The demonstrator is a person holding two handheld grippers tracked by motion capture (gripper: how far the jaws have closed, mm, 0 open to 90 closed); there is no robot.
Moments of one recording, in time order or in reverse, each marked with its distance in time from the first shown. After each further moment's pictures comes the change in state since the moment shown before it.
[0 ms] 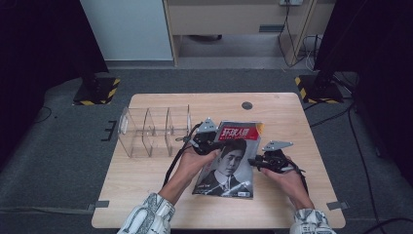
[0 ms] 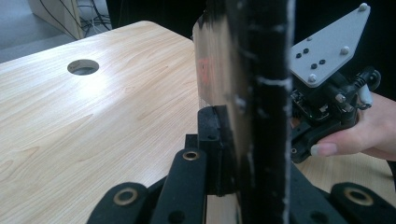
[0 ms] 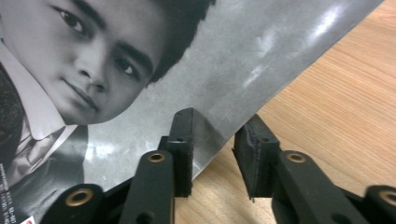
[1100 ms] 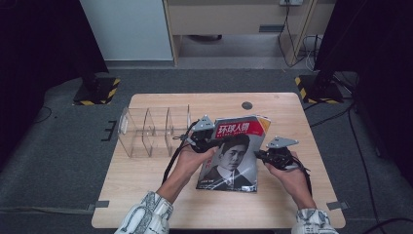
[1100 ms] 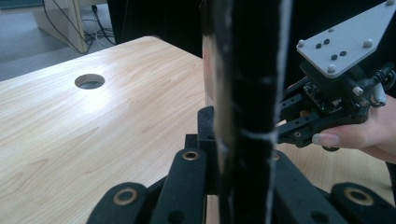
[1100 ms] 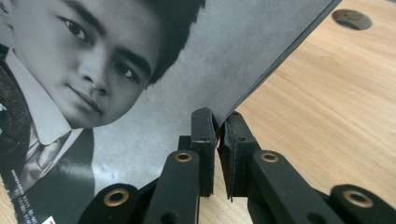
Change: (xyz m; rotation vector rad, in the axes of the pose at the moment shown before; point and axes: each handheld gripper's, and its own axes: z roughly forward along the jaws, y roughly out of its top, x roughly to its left) left arm 0.004 0.005 -0.008 -0.057 -0.001 0.001; right arm 0.000 0.015 -0.023 -0.048 -0.100 -0.069
